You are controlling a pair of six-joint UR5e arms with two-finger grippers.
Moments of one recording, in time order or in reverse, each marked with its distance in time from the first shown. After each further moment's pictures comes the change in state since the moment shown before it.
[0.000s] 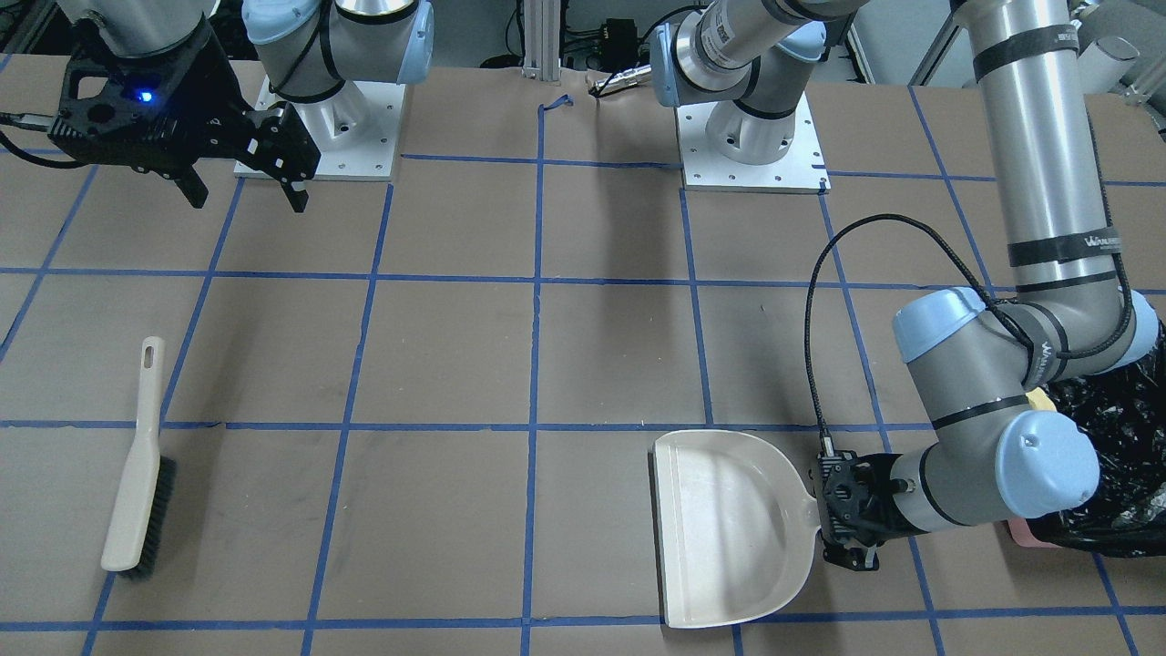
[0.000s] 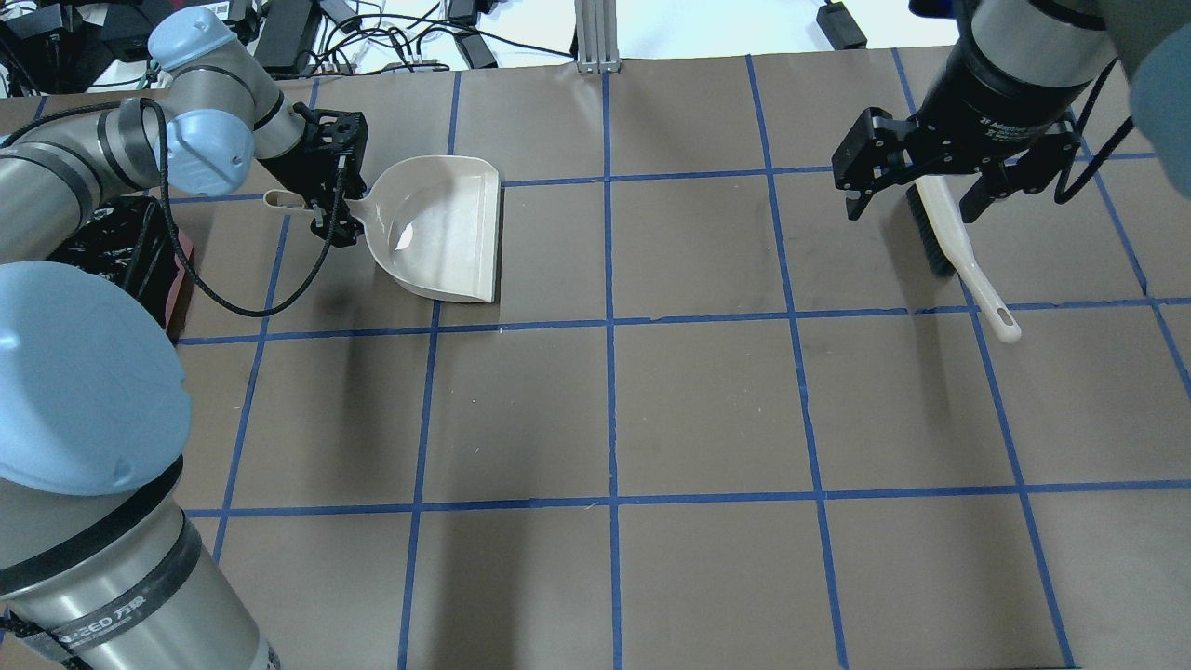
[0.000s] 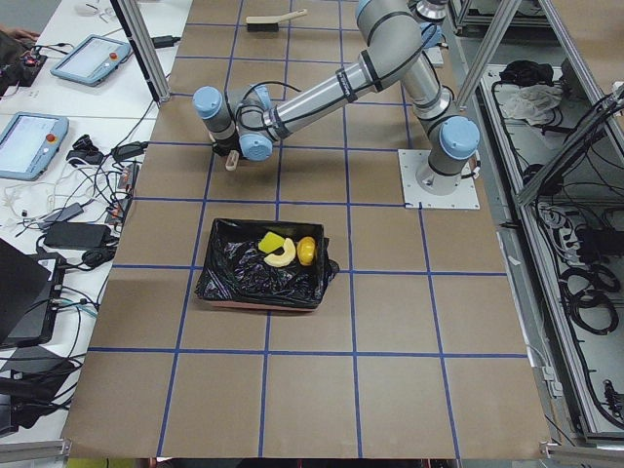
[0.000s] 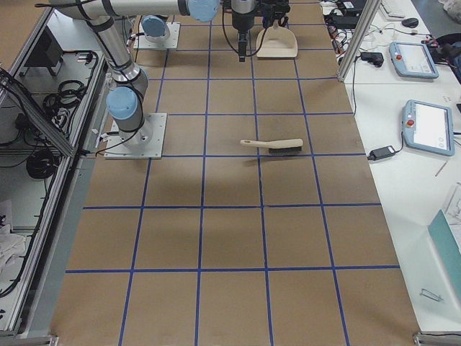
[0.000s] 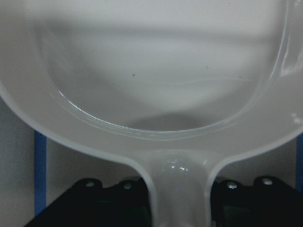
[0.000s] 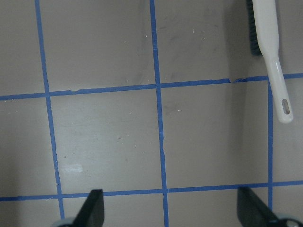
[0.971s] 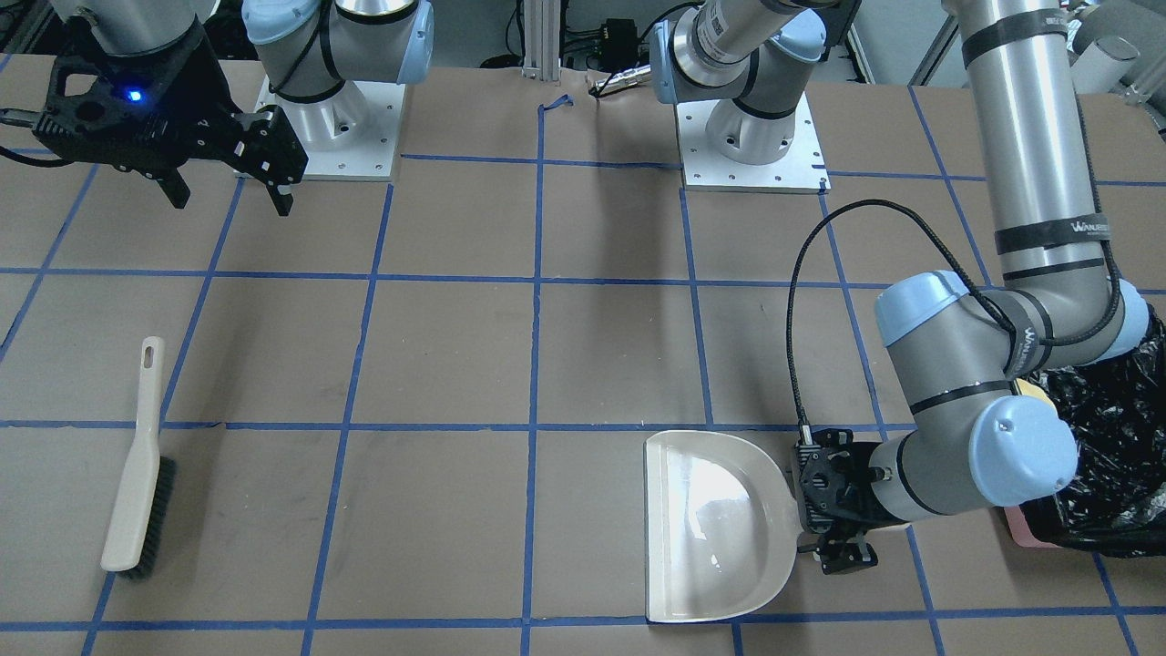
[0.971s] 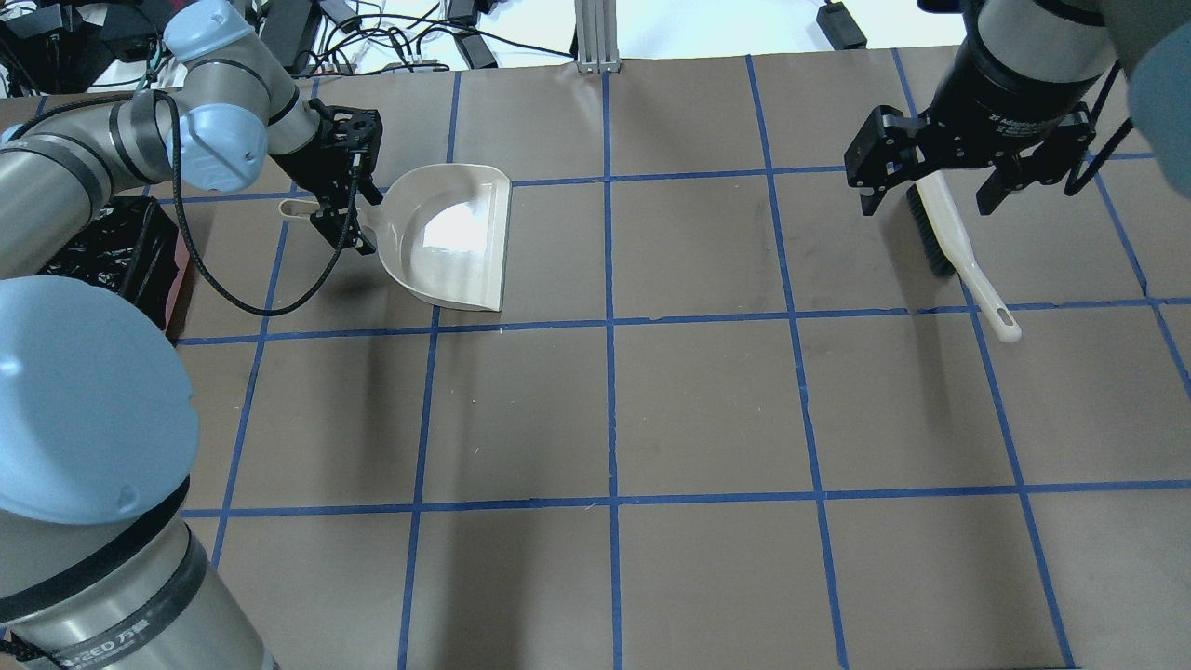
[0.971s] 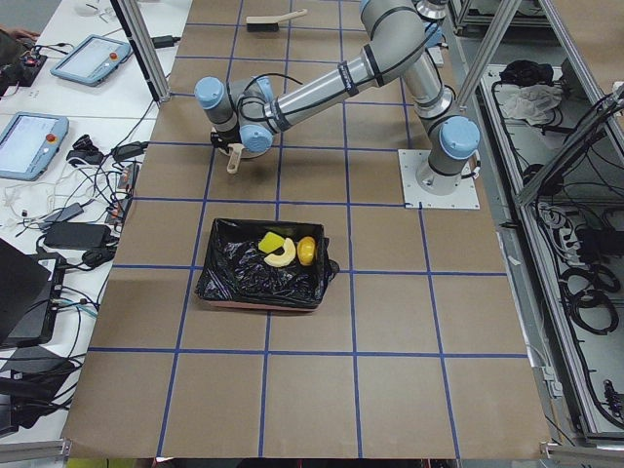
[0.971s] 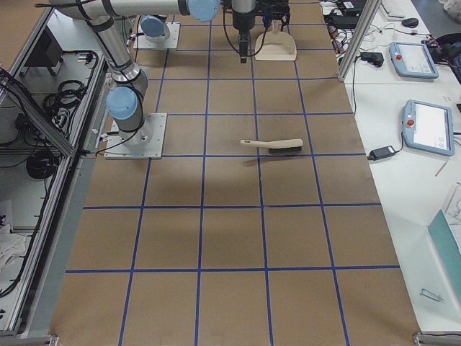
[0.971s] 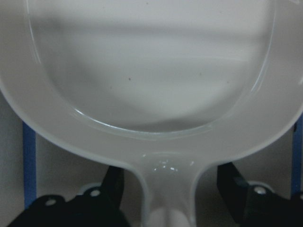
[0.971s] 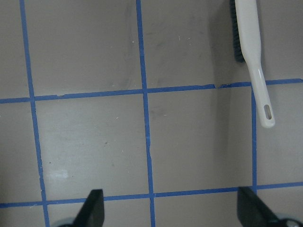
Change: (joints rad) left arm -0.045 0.045 -0.002 -0.037 0.022 -0.044; right arm 0.001 0.003 -0.001 -0.015 -0.048 -0.006
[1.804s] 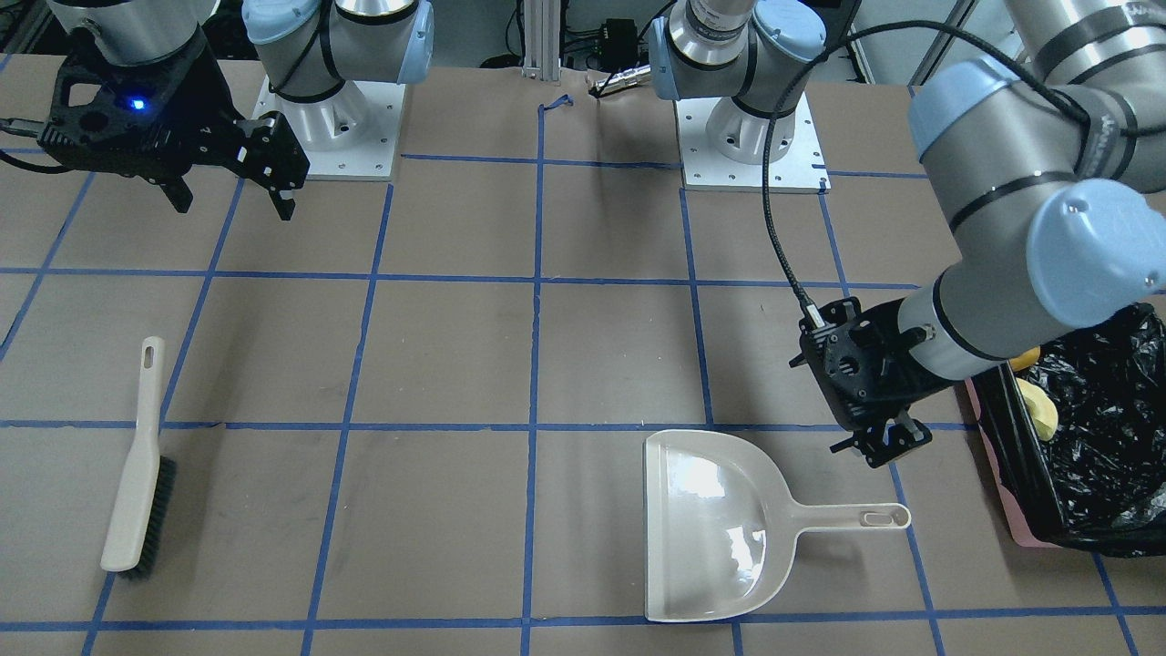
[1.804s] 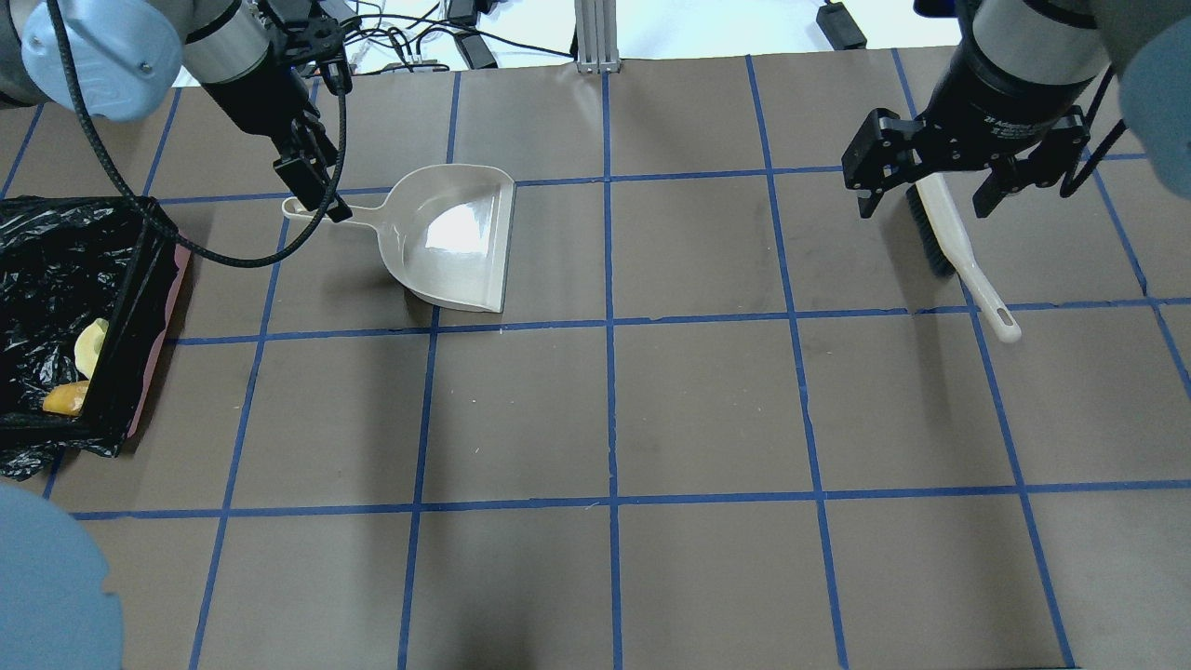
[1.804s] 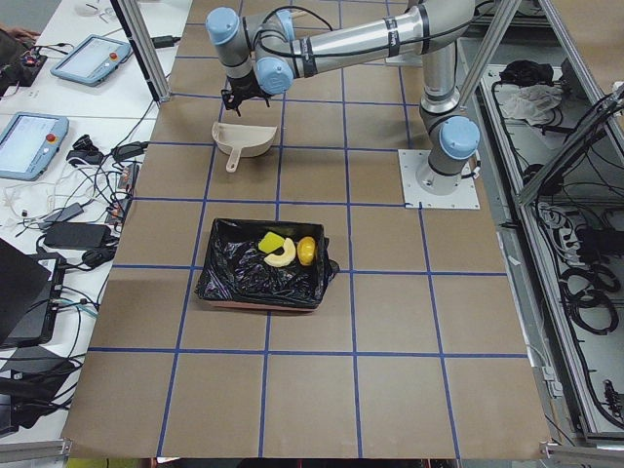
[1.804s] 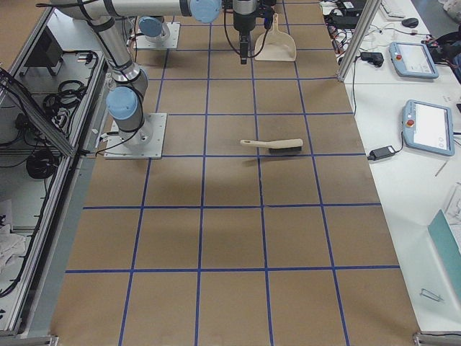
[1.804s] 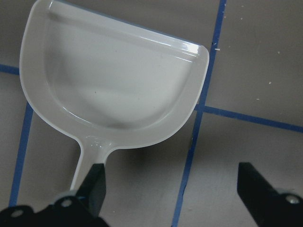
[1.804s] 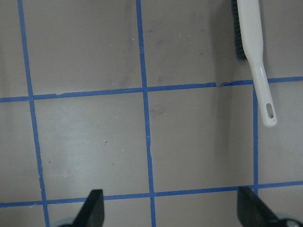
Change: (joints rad) left arm -0.059 0.279 0.024 -0.273 0.061 -0.419; right arm 0.000 0.009 -0.001 0.003 0.001 0.003
